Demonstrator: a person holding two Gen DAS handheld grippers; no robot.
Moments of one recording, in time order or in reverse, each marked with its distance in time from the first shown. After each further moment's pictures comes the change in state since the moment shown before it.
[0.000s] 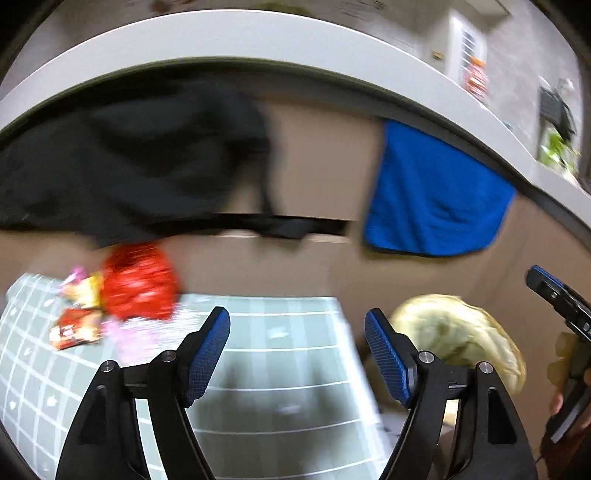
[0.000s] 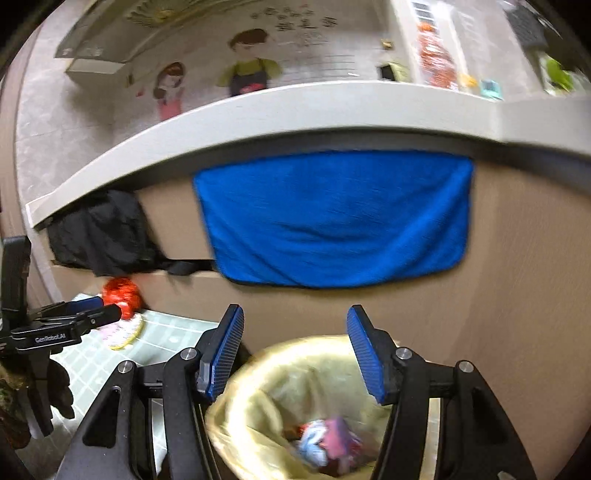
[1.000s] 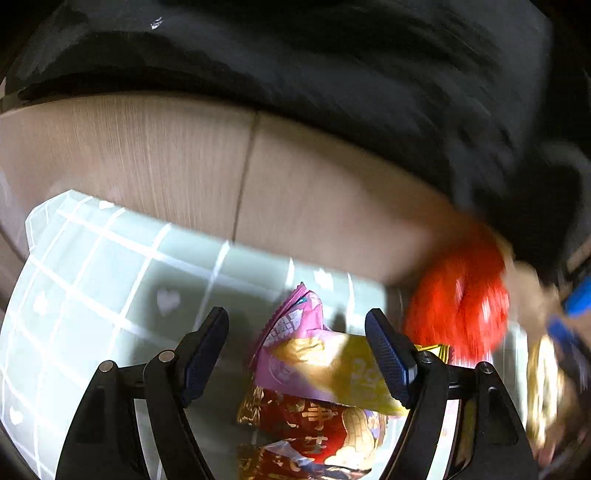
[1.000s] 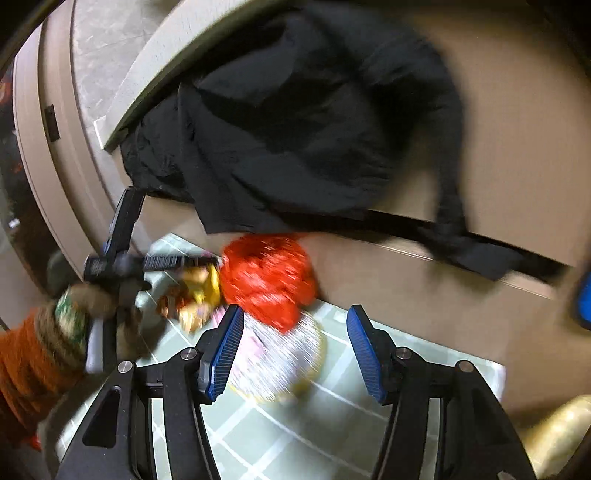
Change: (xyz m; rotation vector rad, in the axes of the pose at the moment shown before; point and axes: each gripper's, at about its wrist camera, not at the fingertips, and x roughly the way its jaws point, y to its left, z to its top) left arm 0.090 0.306 -0.010 -0.264 0.277 0.116; right arm 0.220 0.249 -0.003 -0.135 0.309 0.429
